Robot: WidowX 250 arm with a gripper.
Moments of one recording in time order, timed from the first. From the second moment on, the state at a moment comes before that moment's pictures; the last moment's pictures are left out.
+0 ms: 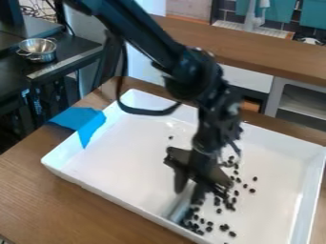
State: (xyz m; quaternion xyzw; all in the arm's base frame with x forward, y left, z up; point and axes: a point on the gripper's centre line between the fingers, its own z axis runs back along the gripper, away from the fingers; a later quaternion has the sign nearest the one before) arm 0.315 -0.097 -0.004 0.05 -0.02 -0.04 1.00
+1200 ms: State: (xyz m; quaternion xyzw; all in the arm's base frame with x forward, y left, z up) arm 0.303 -0.159 0.003 0.01 -0.01 -0.05 1.00
